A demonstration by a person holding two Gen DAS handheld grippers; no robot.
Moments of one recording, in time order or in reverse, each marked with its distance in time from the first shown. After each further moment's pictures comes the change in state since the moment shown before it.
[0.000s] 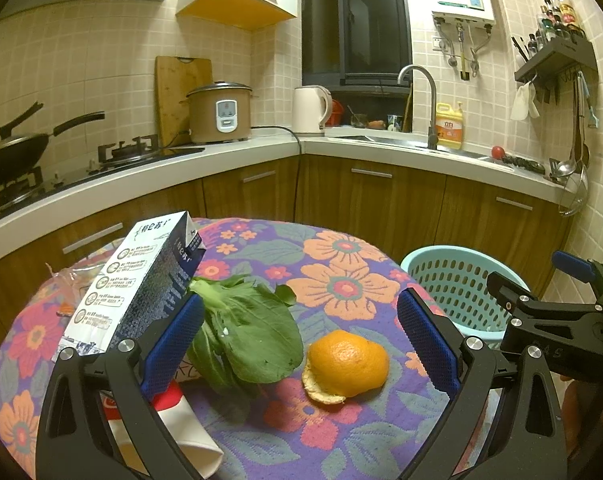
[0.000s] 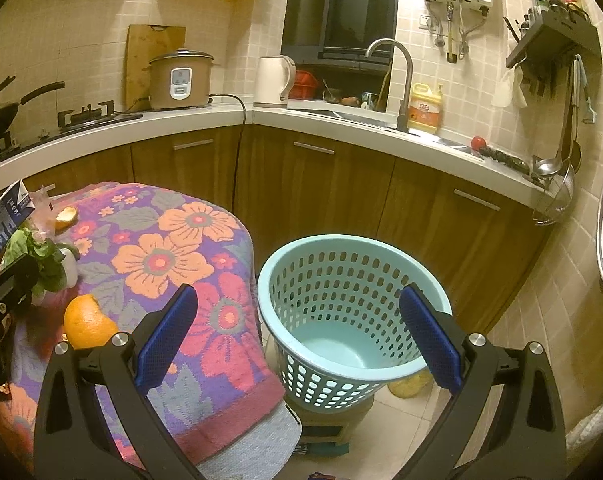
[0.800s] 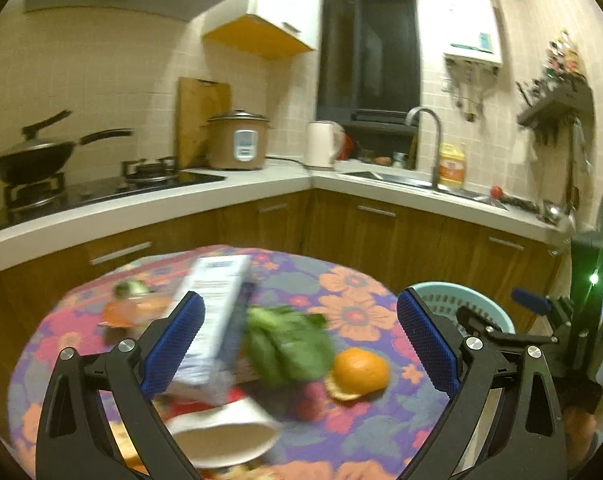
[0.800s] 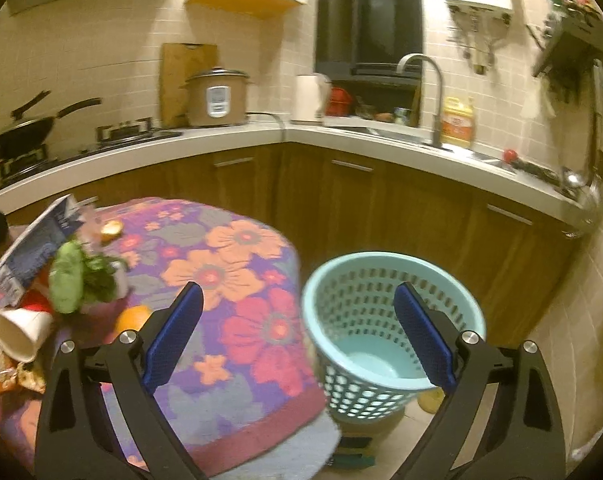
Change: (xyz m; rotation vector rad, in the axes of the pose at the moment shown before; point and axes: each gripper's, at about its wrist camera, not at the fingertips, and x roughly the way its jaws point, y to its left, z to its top) left arm -0.067 0.045 0.020 -0.096 -0.095 0.006; right arm -0.021 0.024 0.004 -0.035 -0.055 0.195
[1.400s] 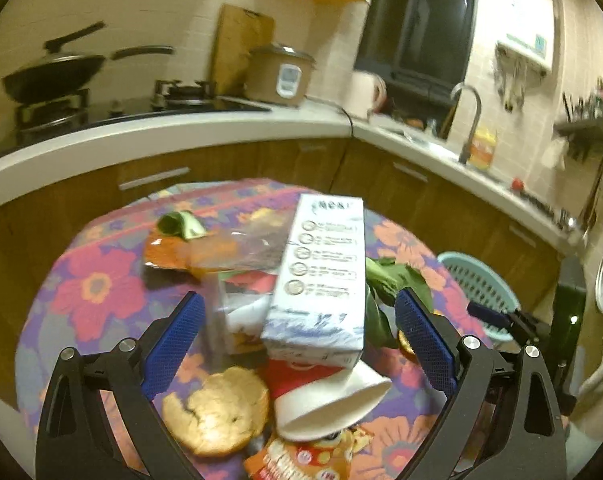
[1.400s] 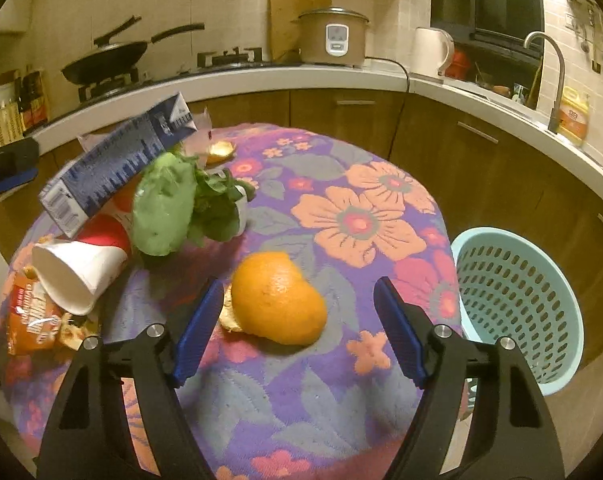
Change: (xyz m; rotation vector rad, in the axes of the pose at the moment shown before) left arm 0.040 0.091 -0.008 -0.115 0.248 -0.008; right arm 0.053 0.075 -0.019 -0.159 0.218 0.282
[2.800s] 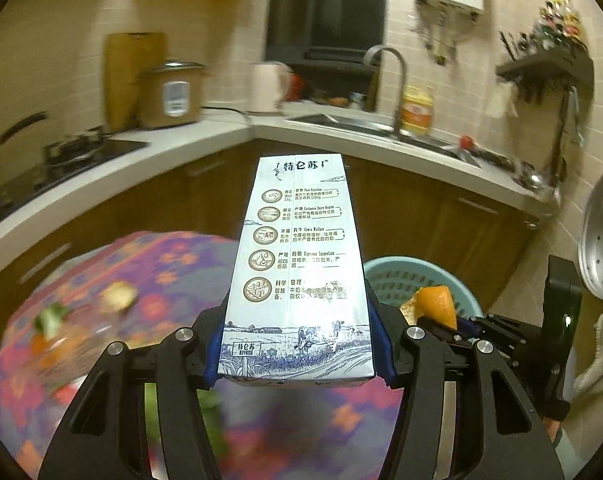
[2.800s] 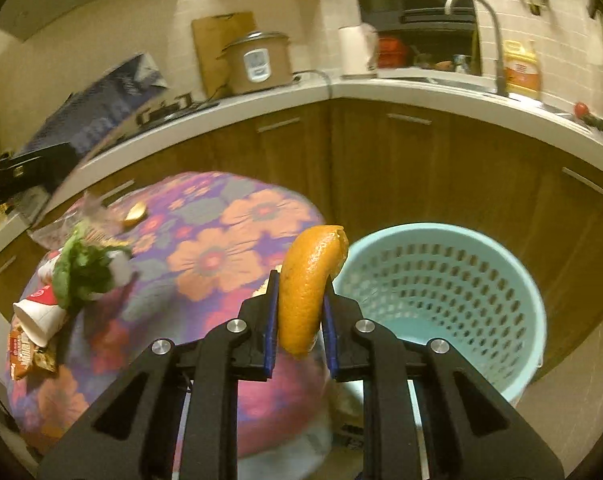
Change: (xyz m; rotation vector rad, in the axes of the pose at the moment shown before) left arm 0.065 -0.181 0.058 0.225 0.029 -0.162; right arm -0.036 -0.175 -0.008 0.240 -0.094 -0.038
